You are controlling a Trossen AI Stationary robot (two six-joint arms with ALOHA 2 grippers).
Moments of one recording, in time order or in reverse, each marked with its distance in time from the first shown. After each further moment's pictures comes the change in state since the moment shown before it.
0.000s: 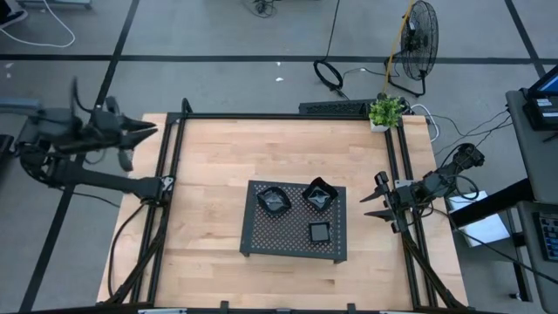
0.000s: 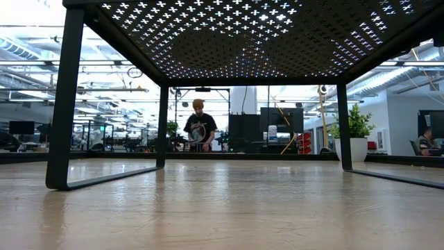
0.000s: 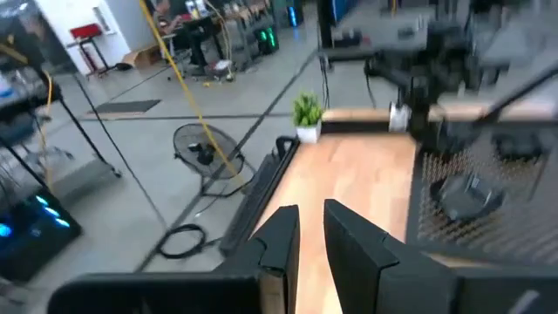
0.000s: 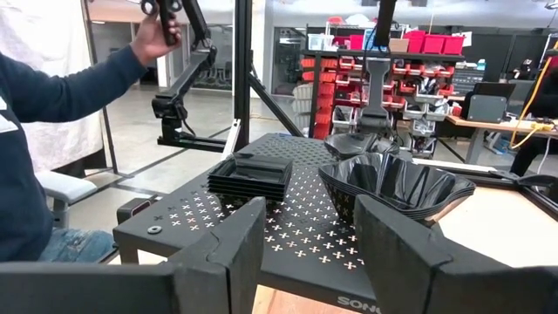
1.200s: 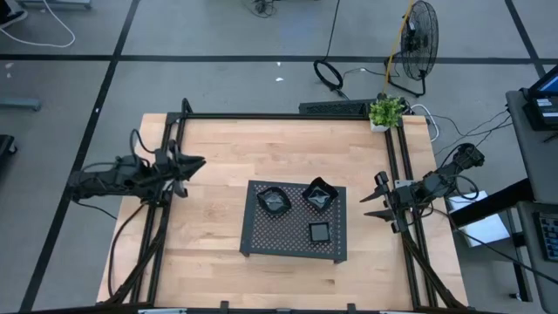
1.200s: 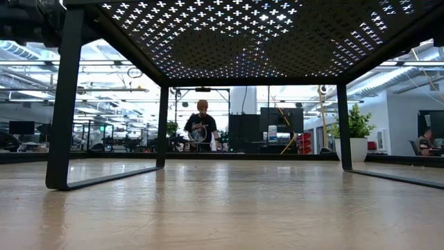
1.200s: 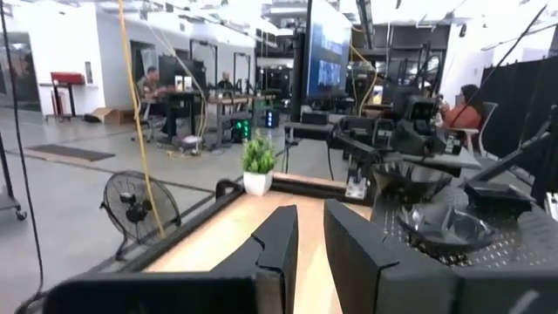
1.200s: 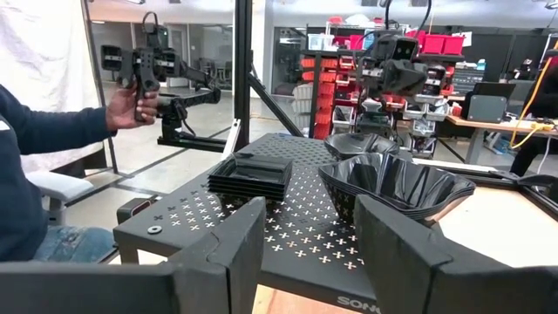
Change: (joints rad) left arm 0.000 -0.555 -1.181 0.999 0.088 -0.097; right arm 0.000 0.000 0.000 0.000 0.000 0.000
